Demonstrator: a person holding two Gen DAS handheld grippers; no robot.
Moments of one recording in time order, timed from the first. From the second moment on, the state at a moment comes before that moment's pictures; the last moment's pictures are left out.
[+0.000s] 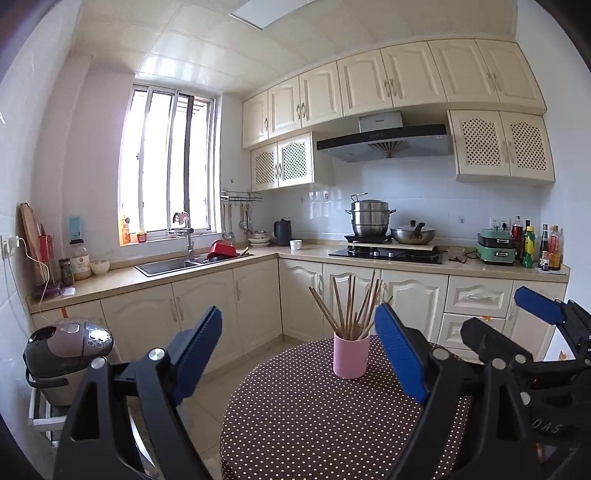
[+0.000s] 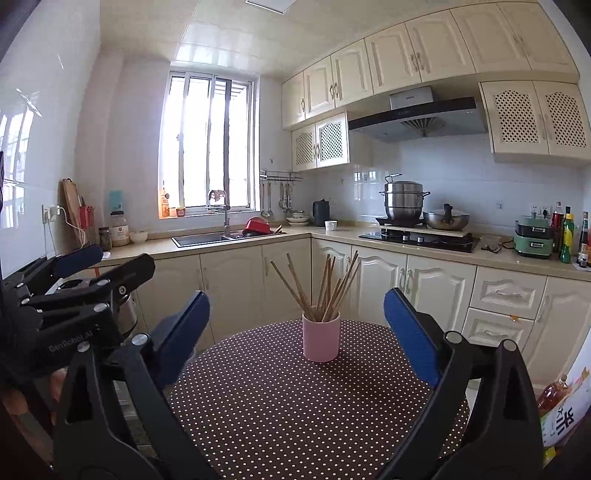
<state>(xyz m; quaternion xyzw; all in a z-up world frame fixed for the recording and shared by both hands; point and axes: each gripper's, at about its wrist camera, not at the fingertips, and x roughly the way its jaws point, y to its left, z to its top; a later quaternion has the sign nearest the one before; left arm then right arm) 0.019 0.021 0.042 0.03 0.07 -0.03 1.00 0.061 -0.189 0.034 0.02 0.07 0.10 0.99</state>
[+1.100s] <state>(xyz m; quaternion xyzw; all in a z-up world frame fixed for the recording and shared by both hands) 0.020 0.022 0.042 0.04 0.07 -0.03 1.00 0.053 -0.182 0.038 0.01 0.06 0.09 0.99</state>
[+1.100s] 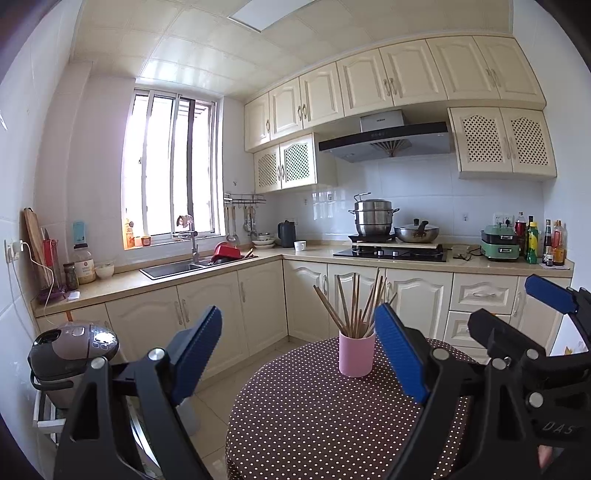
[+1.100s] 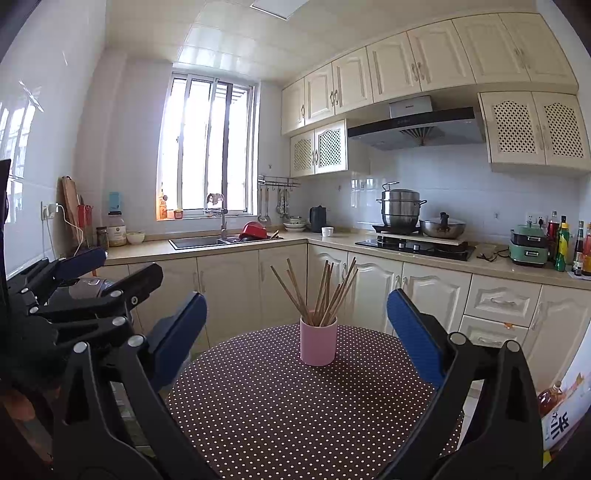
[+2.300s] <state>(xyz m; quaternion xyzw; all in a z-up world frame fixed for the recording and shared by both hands) 0.028 0.020 0.037 0.05 0.08 -0.02 1.00 0.058 -0.183 0.029 0.02 0.07 0.09 0.99</state>
